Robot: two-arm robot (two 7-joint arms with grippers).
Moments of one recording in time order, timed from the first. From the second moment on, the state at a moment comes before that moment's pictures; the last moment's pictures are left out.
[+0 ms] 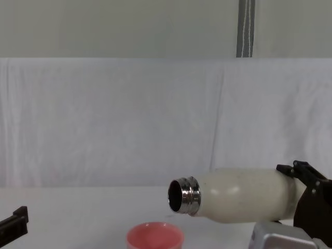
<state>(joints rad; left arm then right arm) 0.27 0.24 0.04 -1.85 -0.25 -0.02 -0.02 0.11 0.37 -0.47 -1.56 -0.97 0.00 -0.18</state>
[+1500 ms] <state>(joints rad) 0.27 0.24 0.04 -1.85 -0.25 -0.02 -0.02 0.12 0.39 -0.49 -1.56 -0.99 0.01 -0.19</state>
